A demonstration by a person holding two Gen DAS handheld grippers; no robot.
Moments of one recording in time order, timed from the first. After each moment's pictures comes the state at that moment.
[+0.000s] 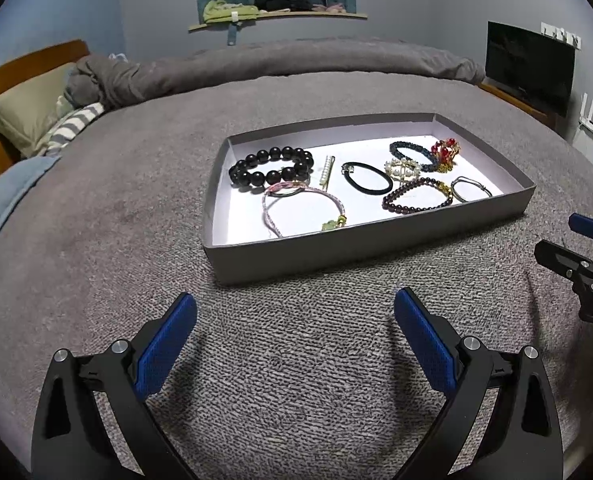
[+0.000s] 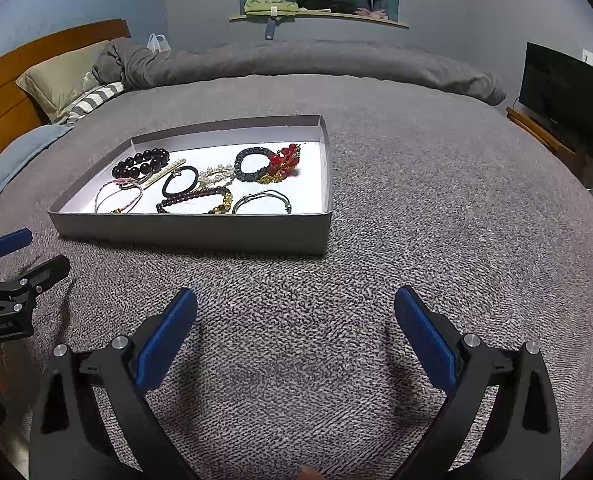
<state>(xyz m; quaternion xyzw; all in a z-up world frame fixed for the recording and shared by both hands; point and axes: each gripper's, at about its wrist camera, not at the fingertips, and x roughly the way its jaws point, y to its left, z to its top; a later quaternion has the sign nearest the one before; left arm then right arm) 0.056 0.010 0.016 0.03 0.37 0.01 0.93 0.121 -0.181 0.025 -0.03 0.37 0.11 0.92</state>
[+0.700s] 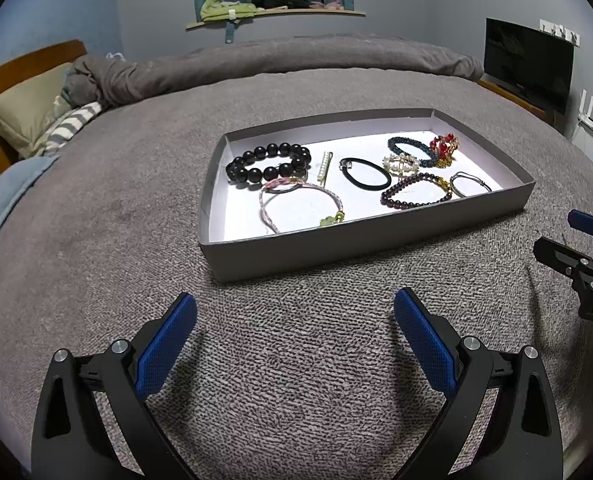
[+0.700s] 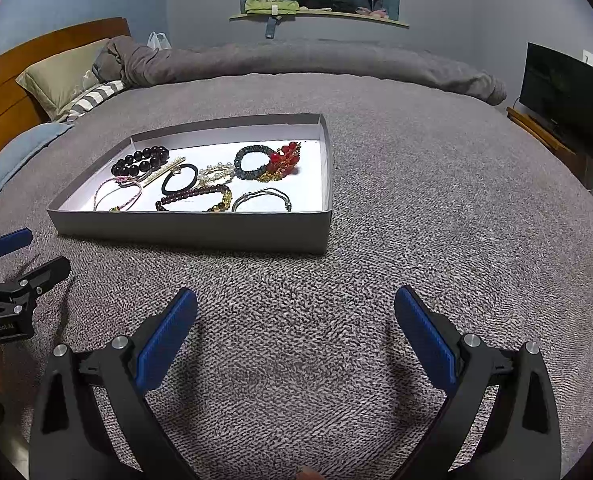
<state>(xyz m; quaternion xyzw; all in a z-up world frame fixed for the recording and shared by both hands) 0.058 0.008 0.014 0.03 0.38 0.01 0.93 0.123 -0.180 0.023 -0.04 0.37 0.11 0.92</state>
